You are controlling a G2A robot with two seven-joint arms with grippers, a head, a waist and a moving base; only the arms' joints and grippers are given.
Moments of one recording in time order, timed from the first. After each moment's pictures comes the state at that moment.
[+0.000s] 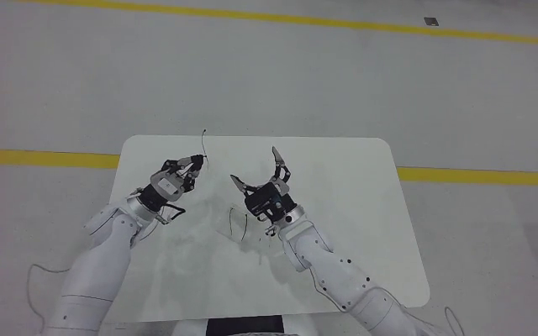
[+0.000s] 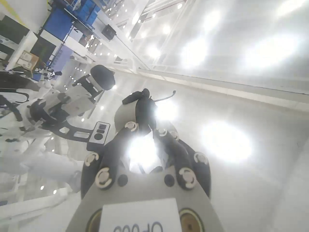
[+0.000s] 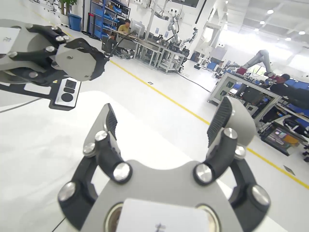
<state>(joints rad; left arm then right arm) 1.48 -1.29 -1.49 -1.50 -1.10 0.34 -0.87 -1.28 -1.18 0.75 -1.60 -1.57 0.26 -0.32</state>
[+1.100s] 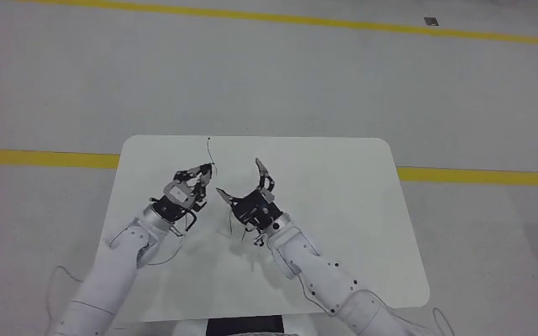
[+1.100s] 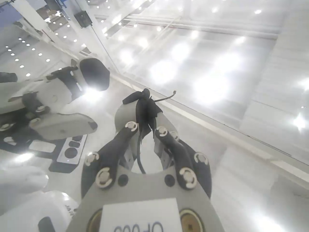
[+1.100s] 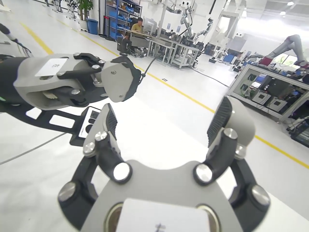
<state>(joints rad) 1.51 -1.21 -1.29 -1.48 -1.56 0.34 -0.68 -1.29 -1.25 0.71 -1.52 -1.54 0.20 -0.33</state>
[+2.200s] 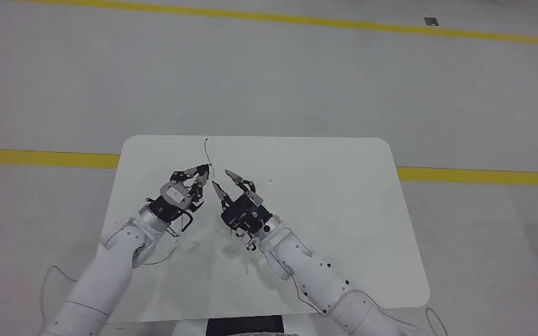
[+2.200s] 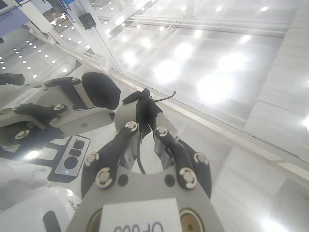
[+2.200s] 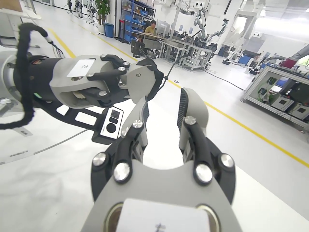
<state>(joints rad) 1.51 -1.19 -1.28 -1.49 -1.56 0.34 -0.70 -1.29 -1.31 0.72 -1.49 -1.57 0.10 -0.35</state>
